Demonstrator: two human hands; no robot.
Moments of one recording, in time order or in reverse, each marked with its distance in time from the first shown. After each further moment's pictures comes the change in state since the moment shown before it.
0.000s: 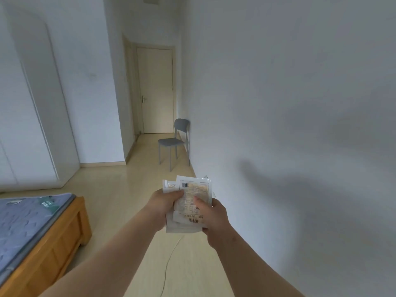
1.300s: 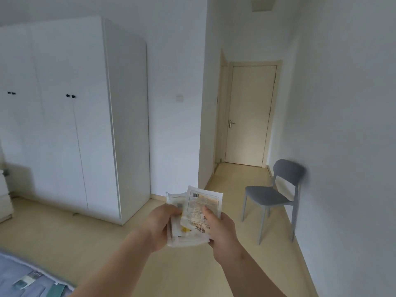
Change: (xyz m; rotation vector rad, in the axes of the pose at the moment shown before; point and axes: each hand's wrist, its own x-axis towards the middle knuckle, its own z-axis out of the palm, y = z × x) left_hand 0.748 0.249 -0.365 -0.178 0.308 0.070; right_hand 0.812 -0.002 0.473 -0.092 -0.340 0.105
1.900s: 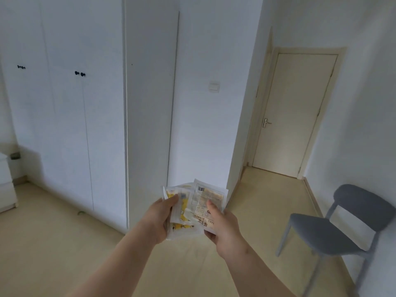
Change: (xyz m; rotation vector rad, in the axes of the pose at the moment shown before) left_hand 0.371 0.105 -0.156 -0.163 0.250 -0.003; right_hand 0.372 -0.005 0.195 -0.067 -0.069 0.104
